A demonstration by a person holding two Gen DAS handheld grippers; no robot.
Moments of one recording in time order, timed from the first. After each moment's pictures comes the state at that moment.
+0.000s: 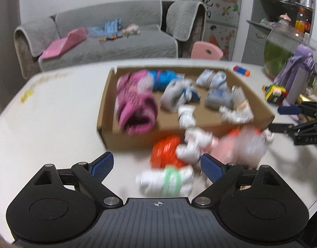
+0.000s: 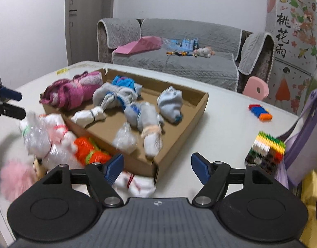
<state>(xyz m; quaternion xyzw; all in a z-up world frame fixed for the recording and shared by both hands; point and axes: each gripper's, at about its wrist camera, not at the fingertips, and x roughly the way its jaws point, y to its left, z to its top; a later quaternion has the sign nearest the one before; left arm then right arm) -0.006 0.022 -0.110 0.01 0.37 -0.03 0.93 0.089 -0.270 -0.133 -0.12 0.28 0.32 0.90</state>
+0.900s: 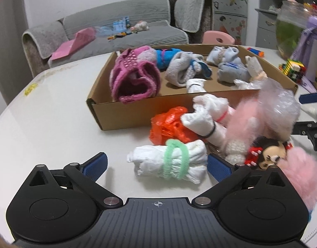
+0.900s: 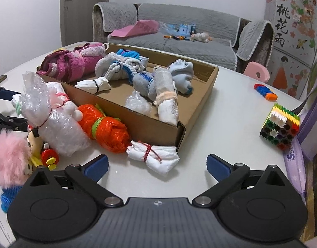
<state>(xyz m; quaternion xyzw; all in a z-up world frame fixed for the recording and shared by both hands) -0.002 0.007 -0.160 0.04 0.36 0.01 0.93 0.071 -0.247 -0.161 -0.14 0.31 0.28 0.90</state>
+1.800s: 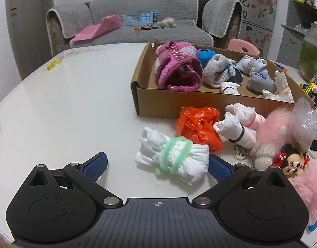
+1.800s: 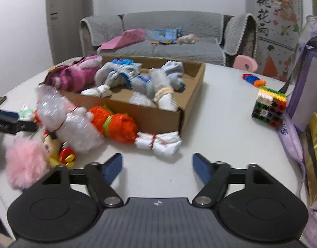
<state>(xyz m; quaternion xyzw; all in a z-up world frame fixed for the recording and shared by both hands) -0.016 0.041 -0.159 -0.02 0.36 0.06 0.93 0.050 -0.257 -0.154 -0.08 0.30 0.26 0.91</state>
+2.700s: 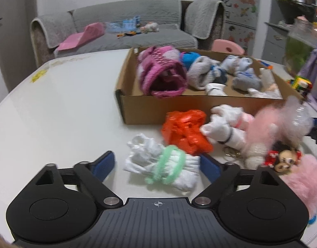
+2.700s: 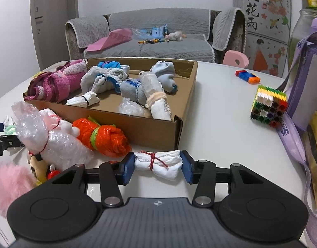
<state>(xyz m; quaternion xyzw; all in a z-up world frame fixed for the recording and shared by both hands) -0.014 0.037 -0.159 0.00 0.35 0.01 0.94 0.056 -0.250 -0.156 -0.06 0.31 0.23 0.92</state>
